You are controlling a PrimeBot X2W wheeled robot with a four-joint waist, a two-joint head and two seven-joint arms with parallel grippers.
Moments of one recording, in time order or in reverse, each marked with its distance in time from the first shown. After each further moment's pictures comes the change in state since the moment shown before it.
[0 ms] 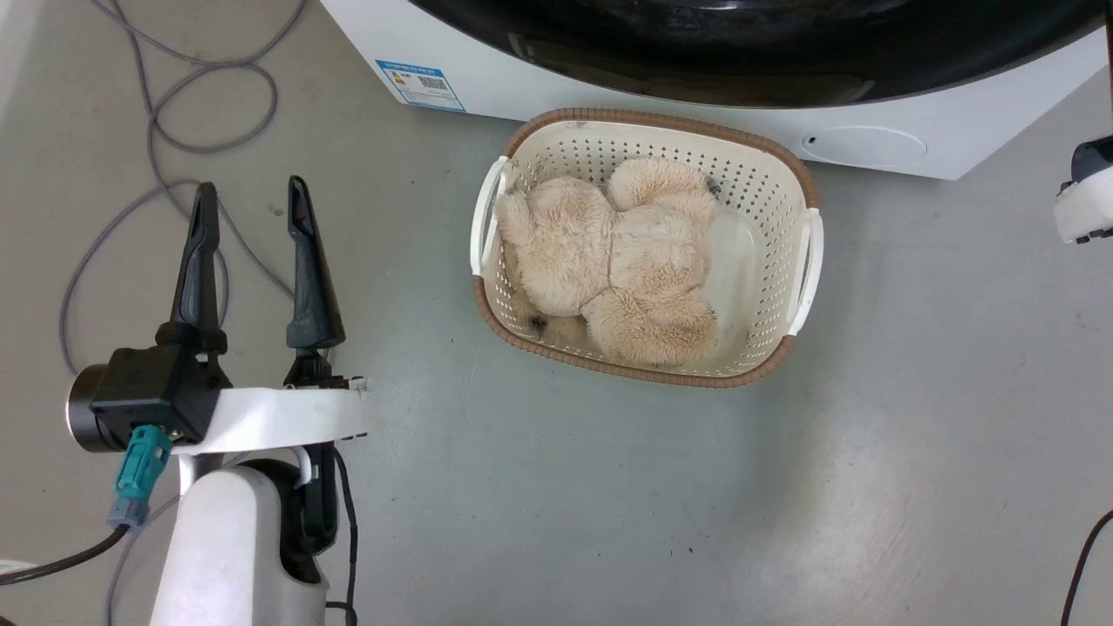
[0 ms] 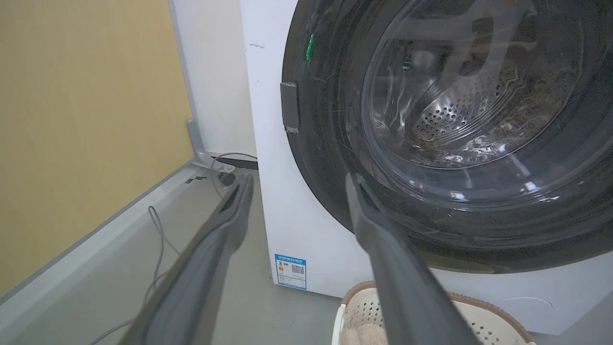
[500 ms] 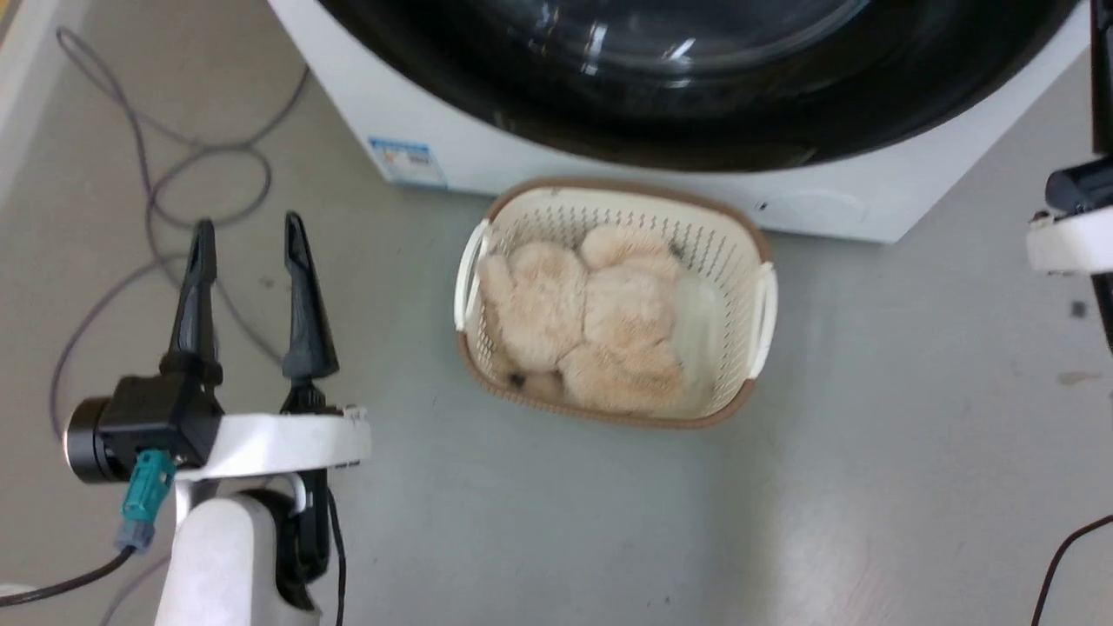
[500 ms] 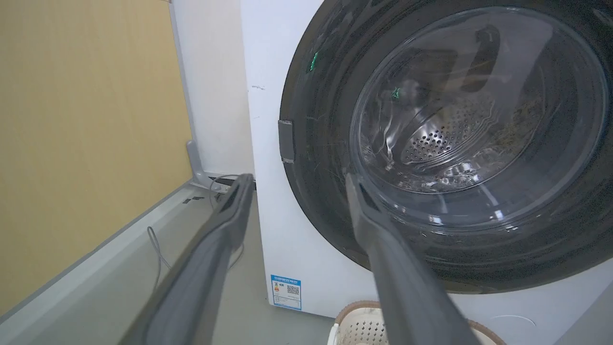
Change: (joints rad) left arm 0.042 0.000 0.018 0.005 0.022 -0.002 0.000; right arm 0.111 0.073 -0.045 -0.227 -0.024 -0.001 0.000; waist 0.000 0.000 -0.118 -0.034
